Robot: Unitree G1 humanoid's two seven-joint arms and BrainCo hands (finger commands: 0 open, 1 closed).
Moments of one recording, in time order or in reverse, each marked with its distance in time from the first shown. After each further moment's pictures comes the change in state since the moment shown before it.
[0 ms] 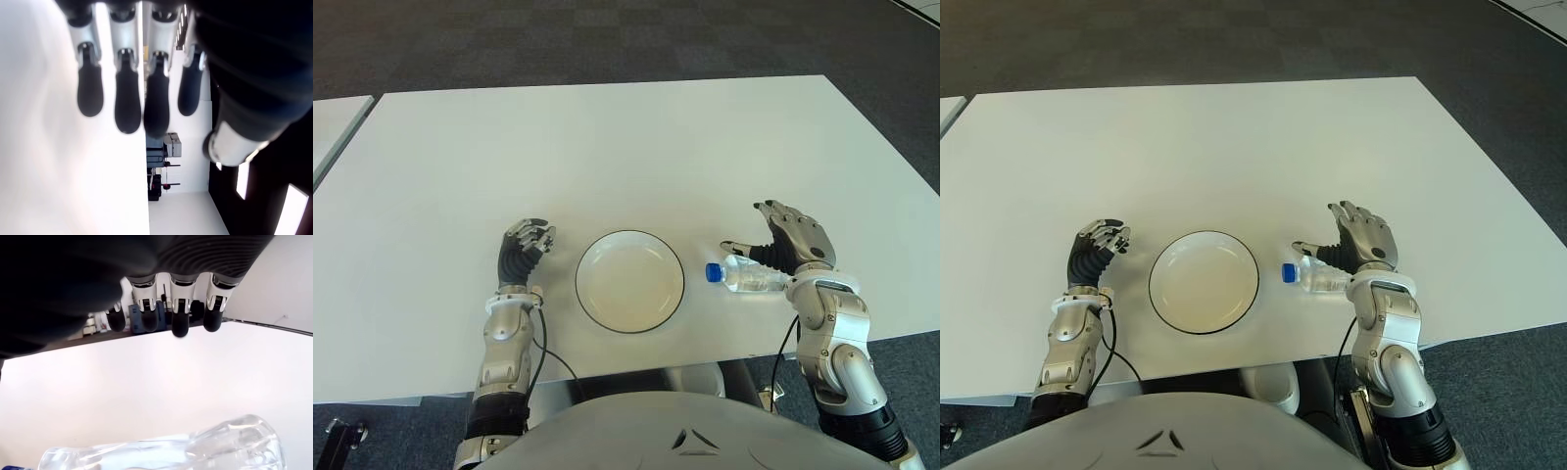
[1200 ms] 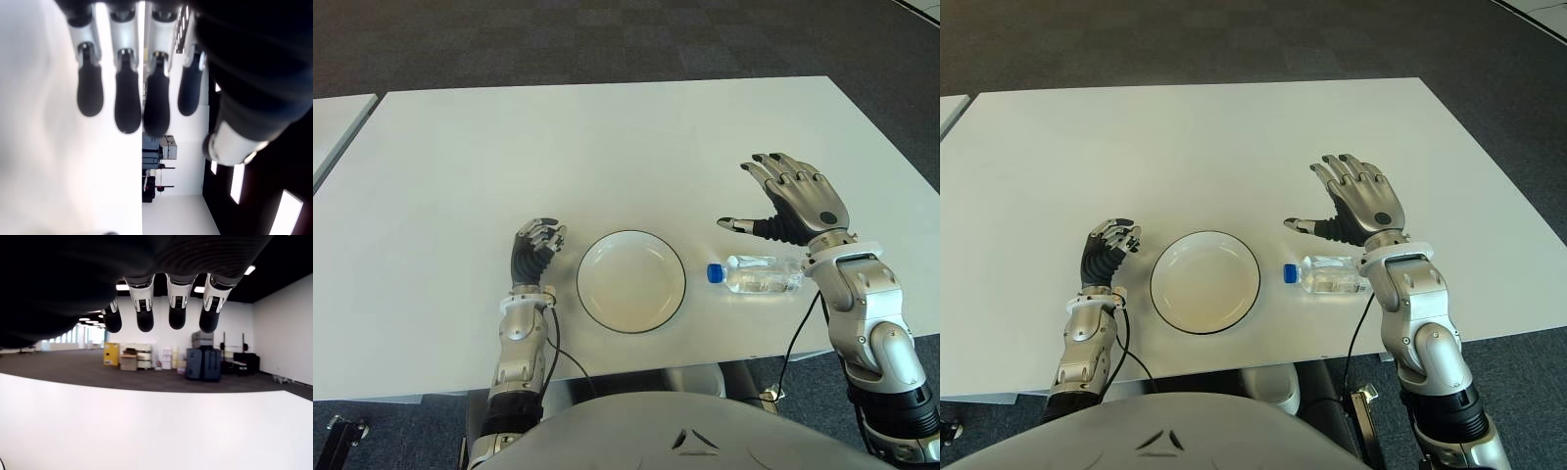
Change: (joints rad) left arm -0.009 -0.053 -0.039 0.036 0.024 -0.058 0.024; right arm -0.126 -0.135 -0.113 -0.049 0.114 -0.324 -0.044
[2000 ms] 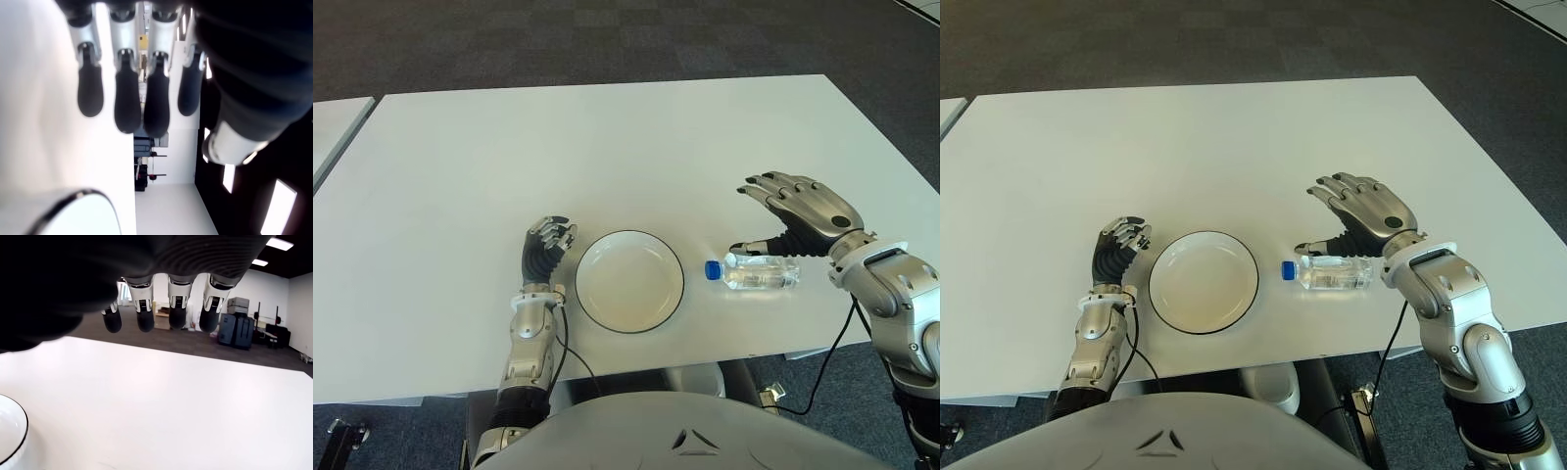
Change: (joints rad) left arm -0.022 -0.022 -0.046 0.058 0.000 -0.053 0.024; right arm 0.036 -0.178 -0.105 -0.023 0.184 -0.129 0.193
